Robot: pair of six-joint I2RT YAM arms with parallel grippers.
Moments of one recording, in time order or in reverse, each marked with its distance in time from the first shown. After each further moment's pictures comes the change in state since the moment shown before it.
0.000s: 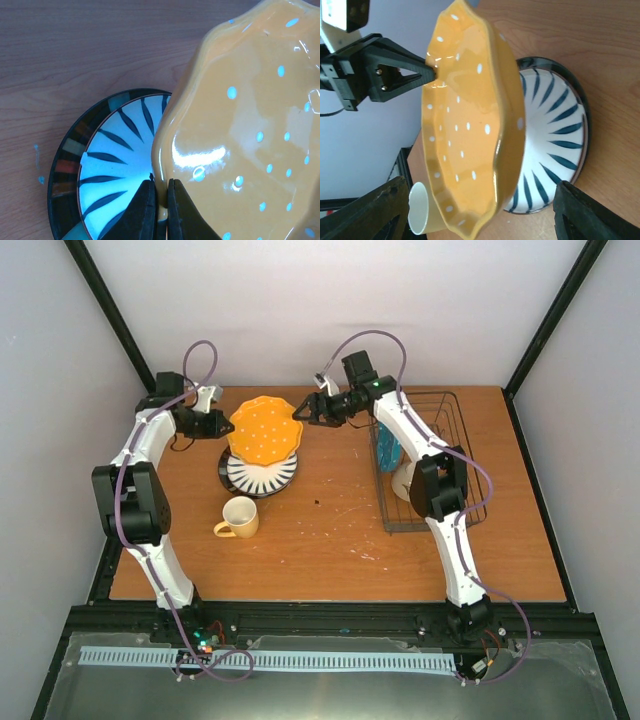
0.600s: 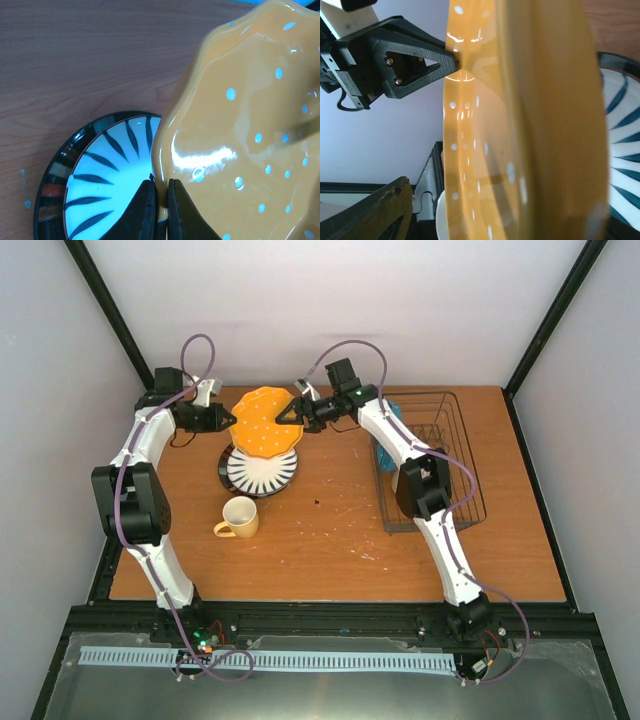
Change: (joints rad) left arm 0.000 -0.001 0.022 0.042 0.056 -0.035; right arm 0.051 0.126 0.102 0.117 -0.160 0.132
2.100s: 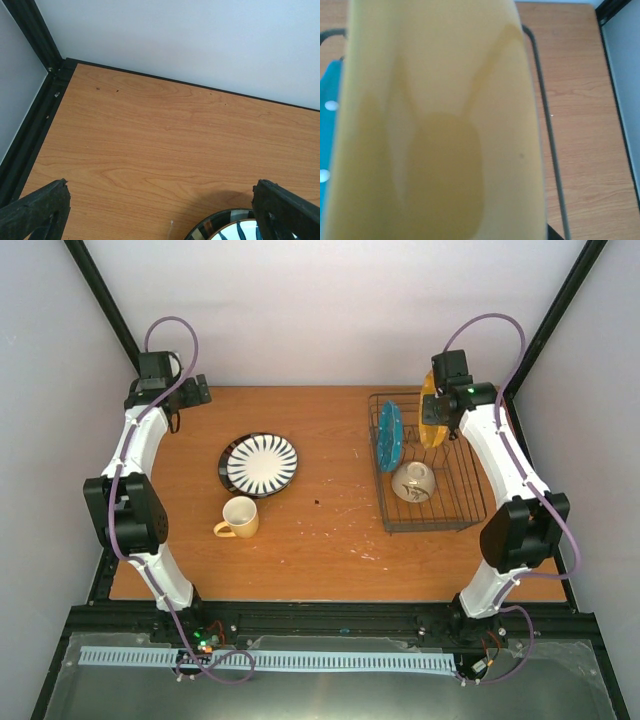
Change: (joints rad) left arm 0.010 -0.072 0.036 0.224 -0.633 -0.206; right arm -0.303 -0.834 -0.715 -0.232 1.331 -0.278
